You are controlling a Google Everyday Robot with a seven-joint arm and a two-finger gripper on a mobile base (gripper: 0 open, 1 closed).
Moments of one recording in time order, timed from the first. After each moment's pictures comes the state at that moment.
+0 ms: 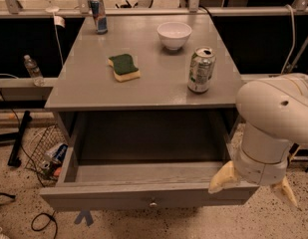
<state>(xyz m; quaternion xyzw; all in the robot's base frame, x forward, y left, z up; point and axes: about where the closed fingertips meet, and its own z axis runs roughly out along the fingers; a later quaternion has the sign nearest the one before) 0.347 -0.225 0.728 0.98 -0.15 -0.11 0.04</state>
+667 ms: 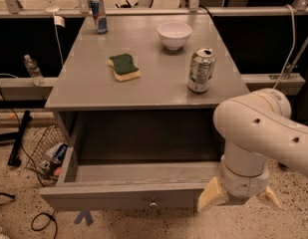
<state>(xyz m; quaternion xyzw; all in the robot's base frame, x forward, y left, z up) 0.334 -0.201 0.701 0.99 -0.03 -0.12 0.05</state>
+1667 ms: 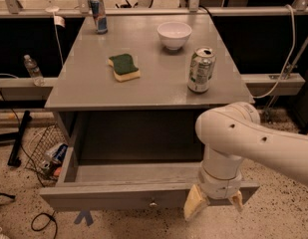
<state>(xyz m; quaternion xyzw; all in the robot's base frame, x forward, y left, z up) 0.345 -0.155 0.652 0.99 0.08 -0.15 -0.01</state>
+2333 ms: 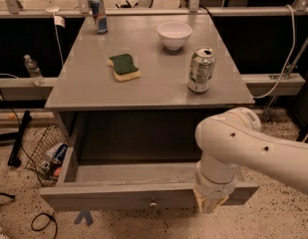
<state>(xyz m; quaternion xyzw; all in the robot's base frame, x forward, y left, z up) 0.361 -0.141 0.642 0.99 0.08 -0.08 -0.02</state>
